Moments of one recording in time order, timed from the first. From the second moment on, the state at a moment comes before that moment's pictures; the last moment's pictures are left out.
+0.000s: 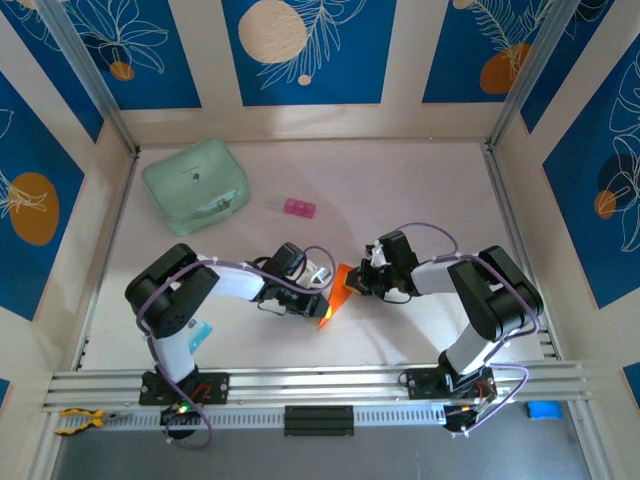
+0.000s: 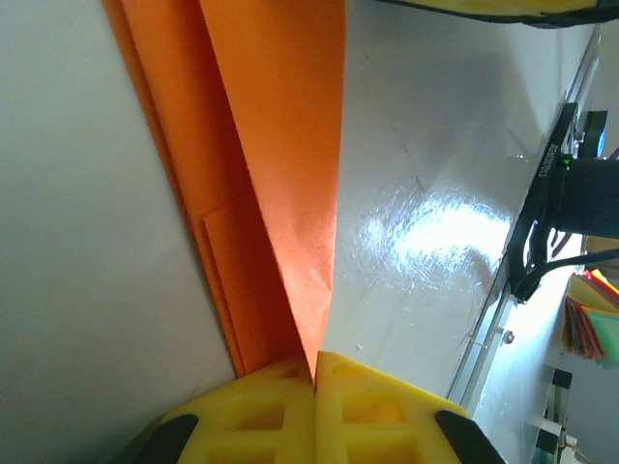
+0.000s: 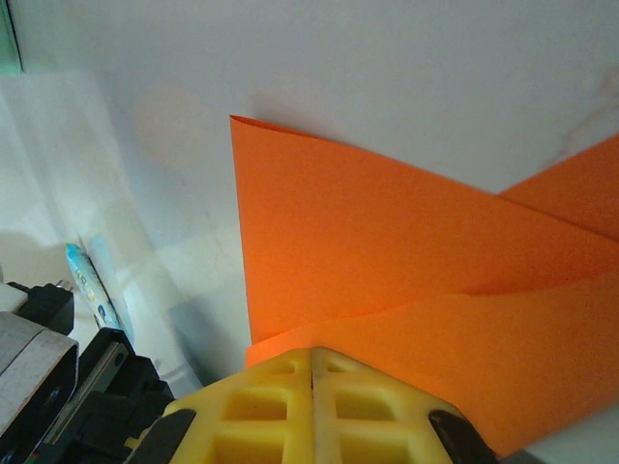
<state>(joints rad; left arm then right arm) -0.77 1.80 0.75 0.03 0.77 -0.52 0.43 1.64 0.53 0.17 -0.63 0.89</state>
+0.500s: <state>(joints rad) -0.79 1.76 0.75 -0.03 0.74 -0.50 0.43 1.64 0.53 0.16 -0.63 0.89</state>
